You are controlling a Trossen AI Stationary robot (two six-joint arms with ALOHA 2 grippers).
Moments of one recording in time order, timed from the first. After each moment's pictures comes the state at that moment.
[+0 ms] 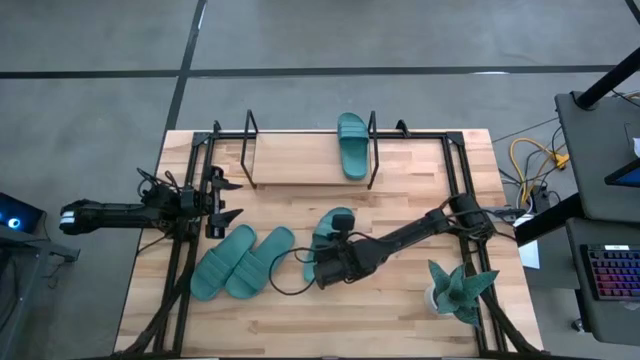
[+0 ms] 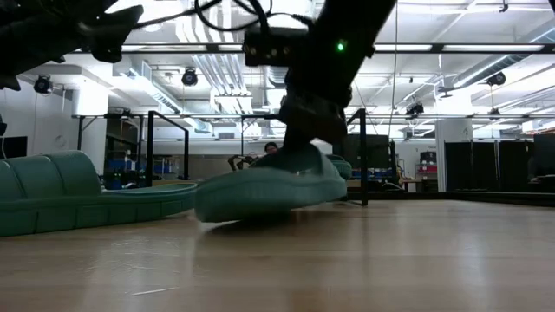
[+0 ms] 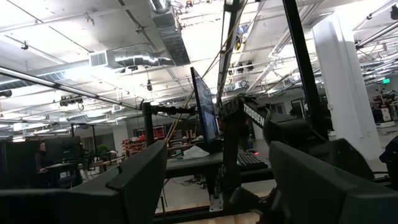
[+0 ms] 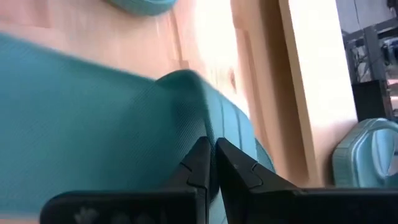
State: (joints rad) left arm 0.07 0.31 0.03 0.70 0.06 0.17; right arm 0.35 2.12 1.61 -0.81 0.76 0.27
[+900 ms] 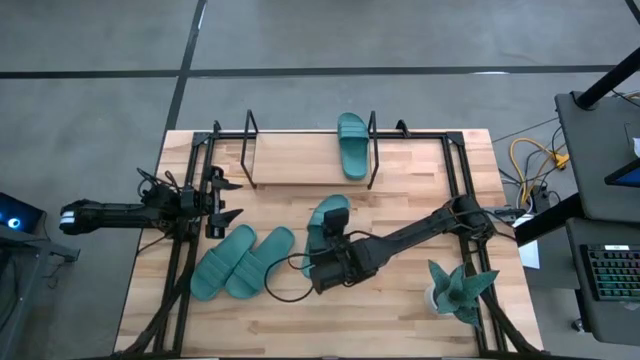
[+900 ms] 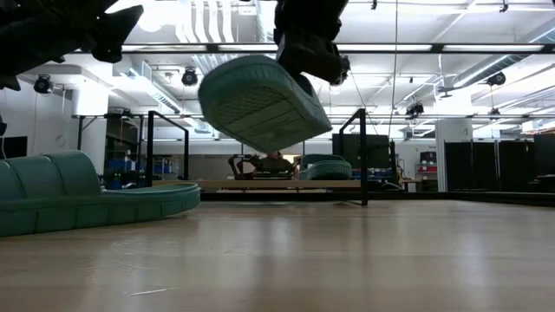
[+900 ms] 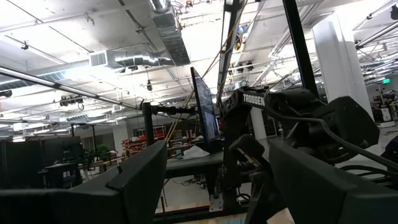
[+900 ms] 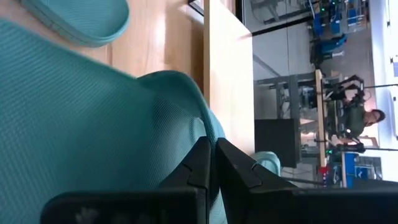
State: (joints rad) left arm 0.07 0.31 0.03 0.70 0.06 0.17; right arm 0.36 2.11 1.83 -1.02 0.97 0.02
